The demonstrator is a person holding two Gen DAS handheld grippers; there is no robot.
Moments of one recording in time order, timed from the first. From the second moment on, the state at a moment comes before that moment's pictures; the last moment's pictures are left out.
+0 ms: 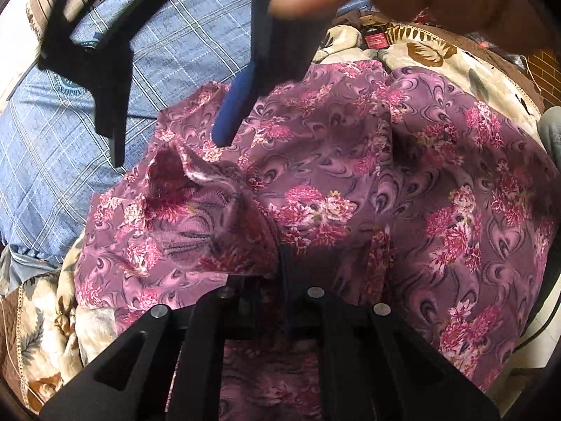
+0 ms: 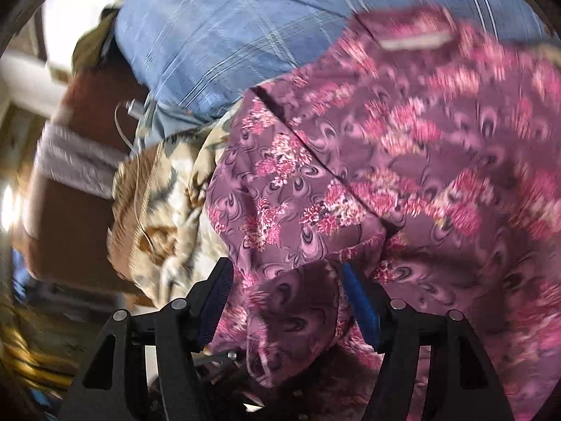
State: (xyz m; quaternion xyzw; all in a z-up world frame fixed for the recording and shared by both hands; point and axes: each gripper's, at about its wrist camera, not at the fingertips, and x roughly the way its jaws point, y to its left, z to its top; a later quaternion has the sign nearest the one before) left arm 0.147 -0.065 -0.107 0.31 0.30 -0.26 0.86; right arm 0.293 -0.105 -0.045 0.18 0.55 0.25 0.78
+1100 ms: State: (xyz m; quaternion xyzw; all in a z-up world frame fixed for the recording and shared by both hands) left arm 0.098 -0.065 -0.041 0.21 0.28 -0.47 0.81; right arm 0.121 -0.259 -0.075 0.27 0.43 0.18 0.84
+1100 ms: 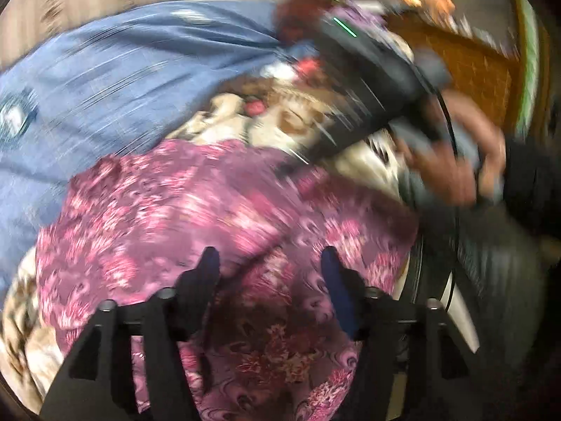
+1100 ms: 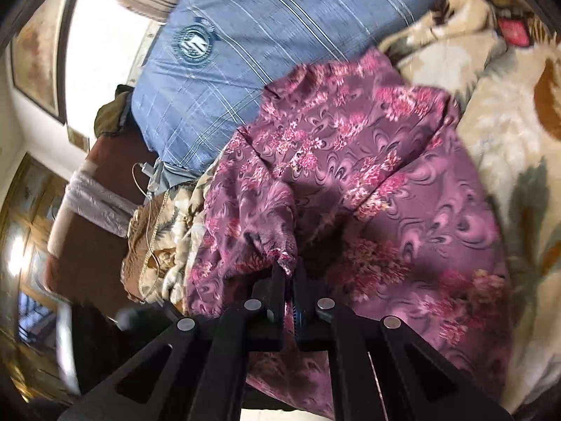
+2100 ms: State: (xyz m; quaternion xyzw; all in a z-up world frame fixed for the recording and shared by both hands) left arm 0.277 0.139 -0.115 -0.40 0.42 -0.13 0.81; right arm 0.123 -0.255 -0.079 0.25 0.44 0.08 0.86
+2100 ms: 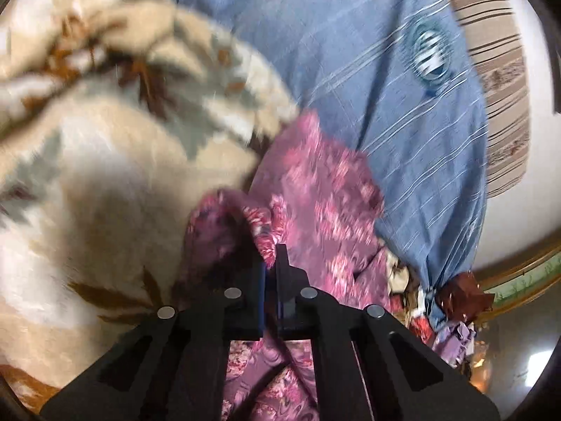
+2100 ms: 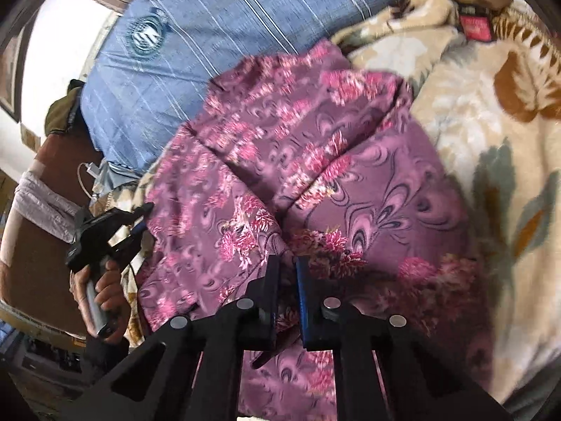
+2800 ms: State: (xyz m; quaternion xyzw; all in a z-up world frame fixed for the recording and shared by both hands) left arm 0.204 0.110 -0.050 -0.18 0.40 -0.07 0.90; right arm 0.086 -0.270 -0.052 0.22 0.39 0.10 0.89
